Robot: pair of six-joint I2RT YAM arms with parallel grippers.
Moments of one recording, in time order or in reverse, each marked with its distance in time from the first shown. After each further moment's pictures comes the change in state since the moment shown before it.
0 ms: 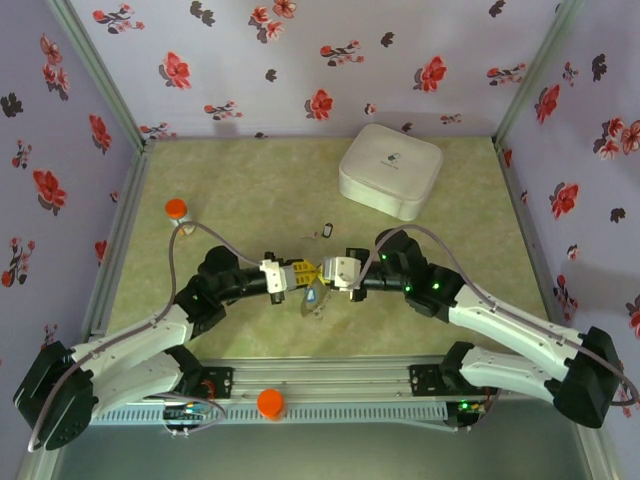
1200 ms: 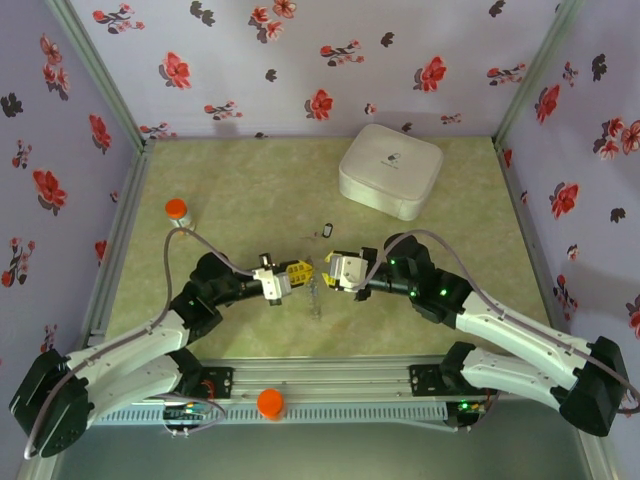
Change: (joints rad) left arm -0.001 -0.048 -0.047 0.096 -0.030 0.087; right arm -0.005 -0.073 -0.047 0.048 0.084 0.007
